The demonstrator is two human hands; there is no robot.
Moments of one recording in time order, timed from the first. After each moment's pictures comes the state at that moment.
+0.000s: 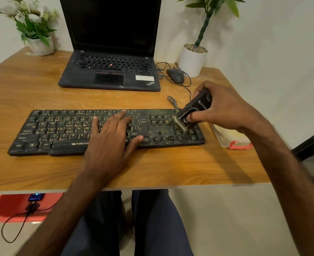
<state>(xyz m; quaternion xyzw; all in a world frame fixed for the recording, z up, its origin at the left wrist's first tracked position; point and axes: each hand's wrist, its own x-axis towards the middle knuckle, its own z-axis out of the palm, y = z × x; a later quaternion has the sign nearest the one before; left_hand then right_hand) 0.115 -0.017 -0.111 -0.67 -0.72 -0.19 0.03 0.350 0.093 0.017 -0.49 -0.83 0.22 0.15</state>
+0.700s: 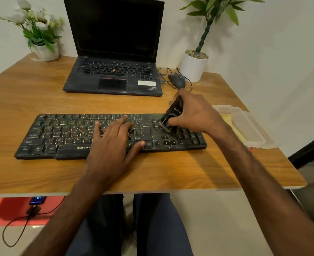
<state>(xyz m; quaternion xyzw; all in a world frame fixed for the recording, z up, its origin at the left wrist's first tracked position) 0.111 -0.018 -0.113 -0.67 -0.71 -0.20 0.02 0.300 0.104 -0.010 -0.49 -0.85 0.15 0.12</state>
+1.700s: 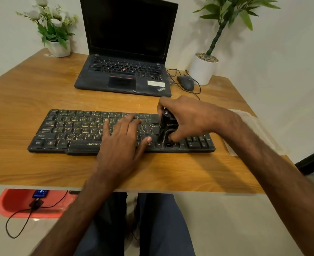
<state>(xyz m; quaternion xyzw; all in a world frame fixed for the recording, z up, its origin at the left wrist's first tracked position) 0.113 -0.020 -0.114 -0.65 -0.72 -0.24 0.03 0.270 0.094 0.013 -0.30 -0.95 0.06 -0.07</state>
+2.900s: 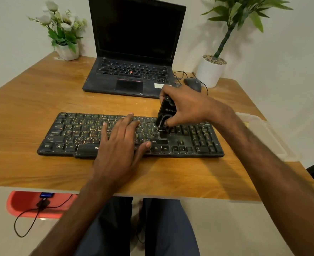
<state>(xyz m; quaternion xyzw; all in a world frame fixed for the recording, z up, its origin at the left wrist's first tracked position) 0.098 -0.030 -0.112 -0.64 -0.73 -0.23 0.03 0.244 0.133 0.004 -0.30 -0.95 0.10 0.01</state>
